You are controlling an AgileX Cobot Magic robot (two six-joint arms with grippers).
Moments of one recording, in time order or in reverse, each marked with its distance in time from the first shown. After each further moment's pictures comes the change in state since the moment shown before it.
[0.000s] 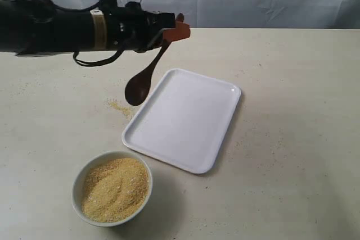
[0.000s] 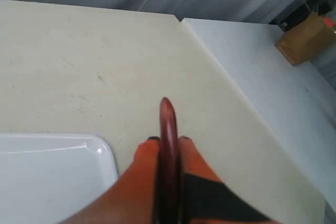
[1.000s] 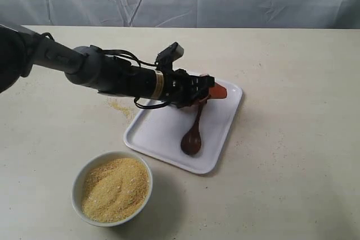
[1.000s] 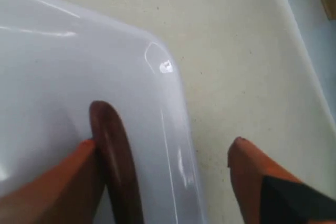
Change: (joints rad) left arm -0.114 0.506 -0.273 0.036 0.012 -0.145; right arm 0.000 0.000 0.000 0.000 0.000 0.000
